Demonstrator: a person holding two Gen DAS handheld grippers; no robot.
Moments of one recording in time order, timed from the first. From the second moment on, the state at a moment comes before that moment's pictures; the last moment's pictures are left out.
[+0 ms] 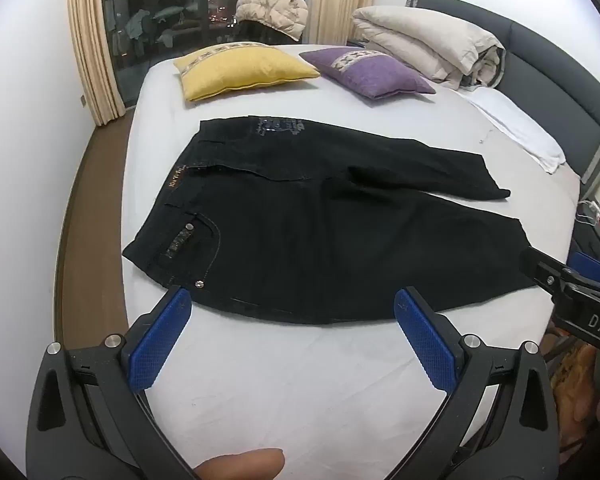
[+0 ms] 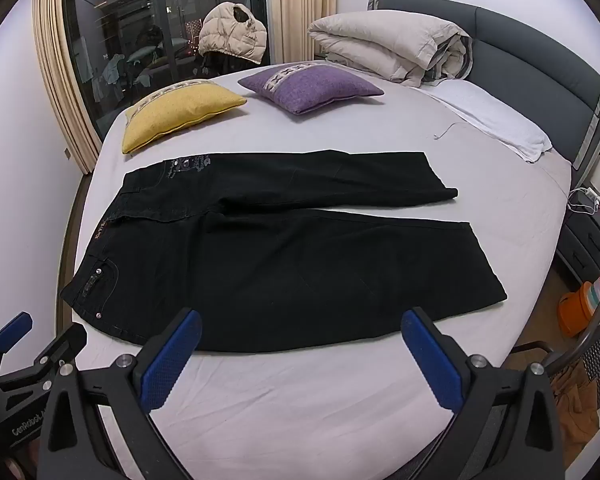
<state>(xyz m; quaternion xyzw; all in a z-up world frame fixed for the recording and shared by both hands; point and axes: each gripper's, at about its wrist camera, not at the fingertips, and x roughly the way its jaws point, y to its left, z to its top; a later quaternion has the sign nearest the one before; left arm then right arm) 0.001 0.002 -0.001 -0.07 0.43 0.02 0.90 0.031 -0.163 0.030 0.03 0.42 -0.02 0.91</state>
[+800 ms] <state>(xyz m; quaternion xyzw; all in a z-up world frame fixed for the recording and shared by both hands) 0.001 0.001 -0.004 -0.05 0.43 0.04 0.90 0.031 -0.155 0.025 0.01 0.42 -0.02 0.91</state>
